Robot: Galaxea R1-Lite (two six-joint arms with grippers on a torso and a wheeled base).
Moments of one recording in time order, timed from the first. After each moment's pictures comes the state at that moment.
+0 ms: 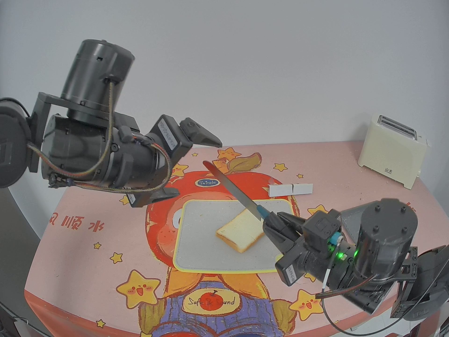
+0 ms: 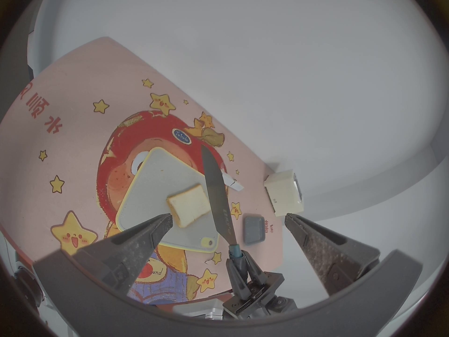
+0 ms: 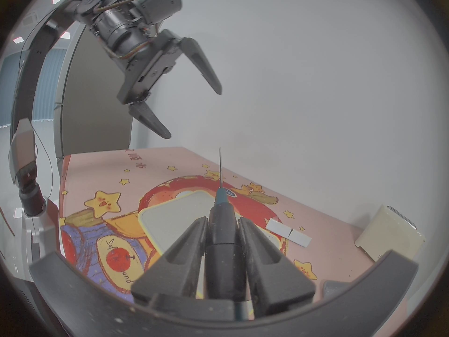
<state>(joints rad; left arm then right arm) -0.63 1.59 -1.34 0.29 -0.07 -1.08 0.99 1.68 -0.56 -0.85 -0.46 -0.18</state>
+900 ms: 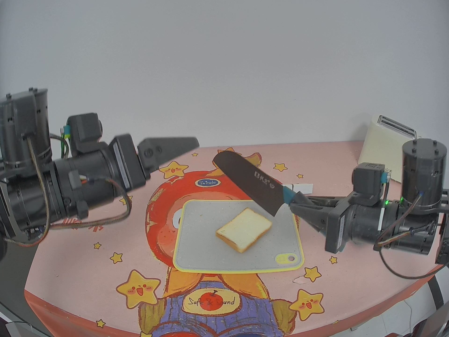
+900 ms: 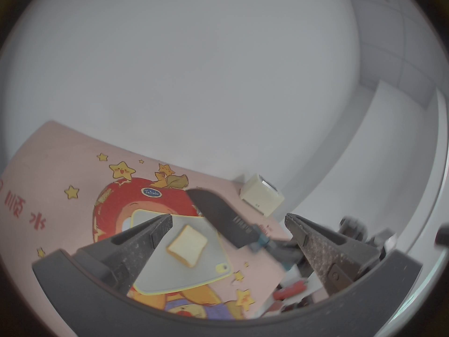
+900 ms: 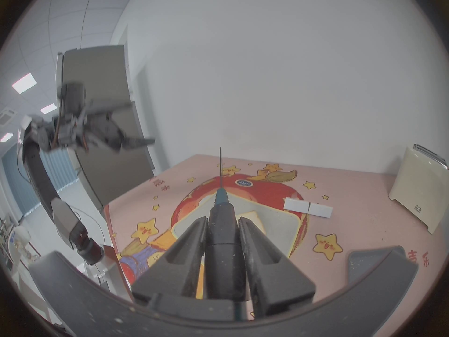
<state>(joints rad) -0.59 1.39 -0.80 -0.42 -0.15 -0.56 0.75 1.47 -0.69 -0.42 -0.03 0.17</state>
